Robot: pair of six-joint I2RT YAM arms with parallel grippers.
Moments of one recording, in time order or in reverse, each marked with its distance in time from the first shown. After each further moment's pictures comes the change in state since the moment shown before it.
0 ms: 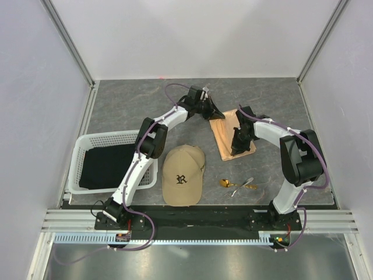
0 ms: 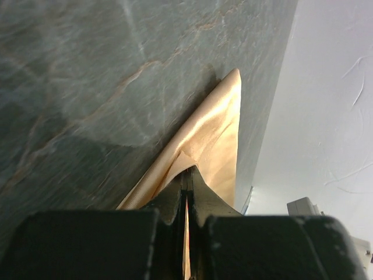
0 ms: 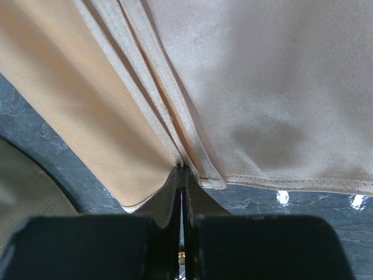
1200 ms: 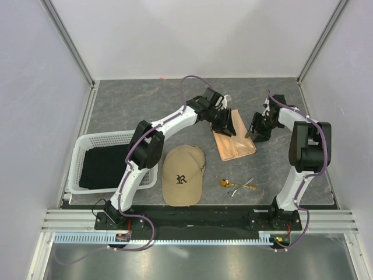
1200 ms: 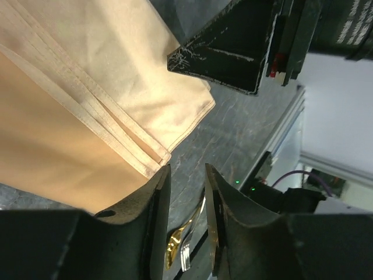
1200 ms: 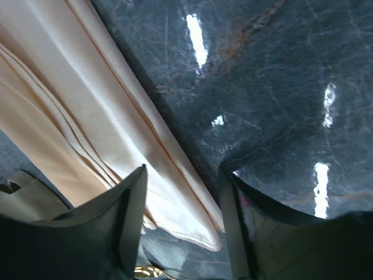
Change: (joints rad) left arm -0.180 -0.391 -0.253 -0.352 -0.024 0.379; right arm -0.364 0.154 0.196 -0.012 -0.198 -0.234
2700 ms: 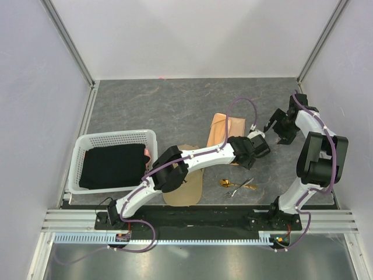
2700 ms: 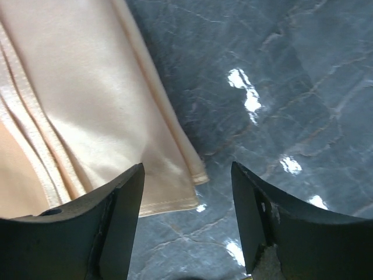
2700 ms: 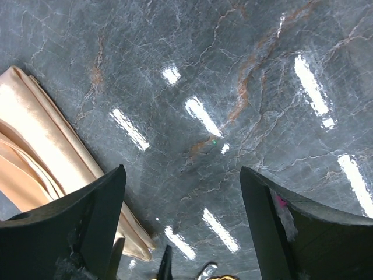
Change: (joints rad) left arm -0.469 0.102 0.143 -0.275 -0.953 0.184; right arm -0.150 -0.178 -0.052 -0.055 0.215 0.153
